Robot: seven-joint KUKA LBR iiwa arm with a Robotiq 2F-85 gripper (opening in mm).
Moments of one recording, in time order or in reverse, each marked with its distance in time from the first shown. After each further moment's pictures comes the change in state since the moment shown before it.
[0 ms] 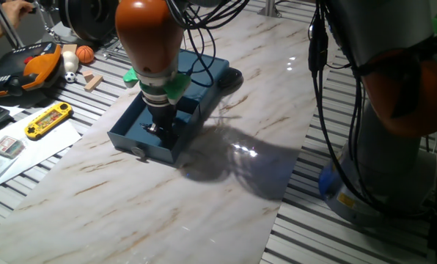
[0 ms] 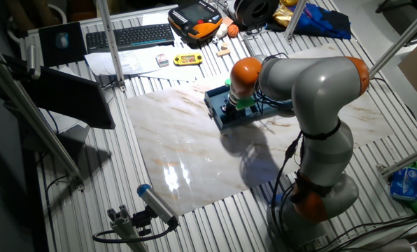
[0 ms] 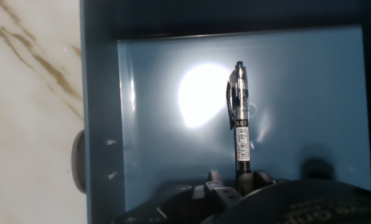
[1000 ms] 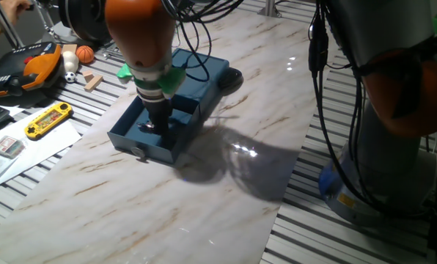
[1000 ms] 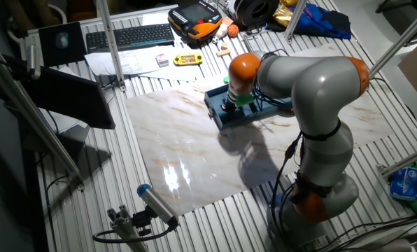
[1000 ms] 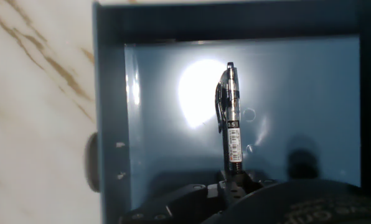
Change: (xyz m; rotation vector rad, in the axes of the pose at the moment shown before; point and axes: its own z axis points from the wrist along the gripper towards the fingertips) arm -0.008 0.005 -0.026 0.010 0.031 -0.003
